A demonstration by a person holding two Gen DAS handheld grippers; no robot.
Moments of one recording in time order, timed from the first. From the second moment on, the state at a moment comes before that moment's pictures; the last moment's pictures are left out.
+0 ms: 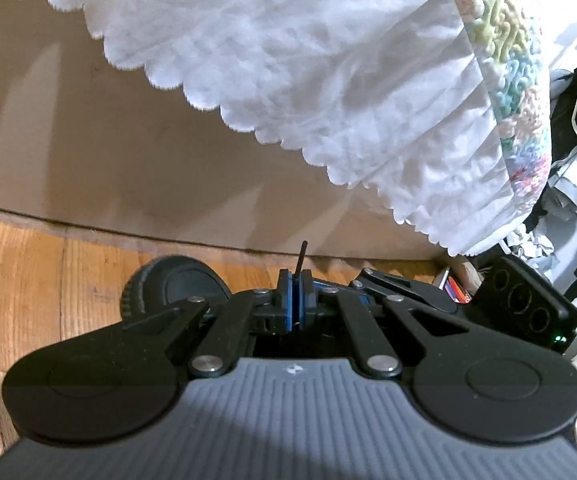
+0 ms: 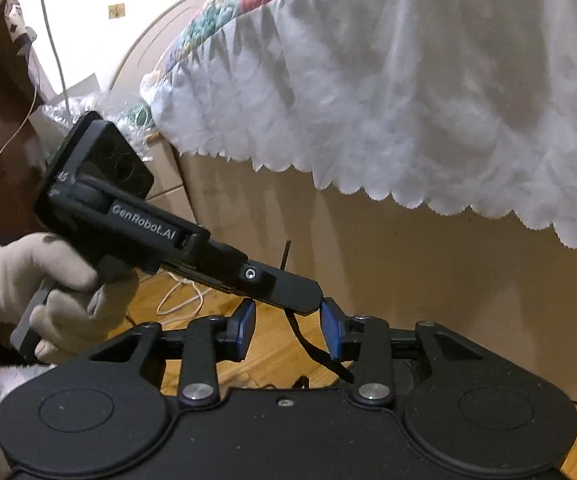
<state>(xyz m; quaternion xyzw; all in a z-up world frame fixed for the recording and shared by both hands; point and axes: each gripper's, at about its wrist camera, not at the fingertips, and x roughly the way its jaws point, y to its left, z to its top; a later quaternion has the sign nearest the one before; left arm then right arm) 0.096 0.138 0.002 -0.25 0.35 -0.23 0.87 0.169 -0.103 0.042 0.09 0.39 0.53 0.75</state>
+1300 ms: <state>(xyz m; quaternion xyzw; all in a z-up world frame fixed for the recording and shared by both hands) 0.085 0.118 0.007 -0.18 0.38 -0.19 0.89 0.203 -0.152 0.036 0.12 0.40 0.41 0.81</state>
